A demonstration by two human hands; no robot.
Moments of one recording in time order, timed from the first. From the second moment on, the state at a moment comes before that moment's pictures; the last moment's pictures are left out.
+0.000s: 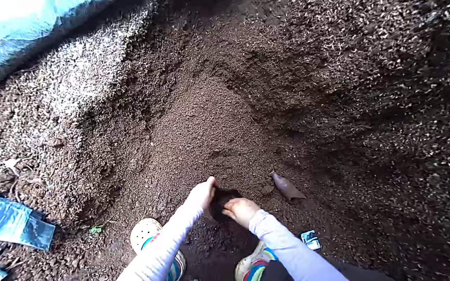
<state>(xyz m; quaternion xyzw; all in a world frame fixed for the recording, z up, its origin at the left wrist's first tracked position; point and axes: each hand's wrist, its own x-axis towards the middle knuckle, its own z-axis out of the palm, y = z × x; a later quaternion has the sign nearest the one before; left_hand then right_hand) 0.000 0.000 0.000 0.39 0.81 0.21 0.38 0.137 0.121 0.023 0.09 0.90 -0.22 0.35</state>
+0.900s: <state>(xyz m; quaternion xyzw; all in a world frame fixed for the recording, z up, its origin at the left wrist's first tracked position) -0.004 0.011 -0.011 0.39 0.75 0.22 0.48 0.086 0.213 -0.152 0.47 -0.02 -0.82 -0.33</state>
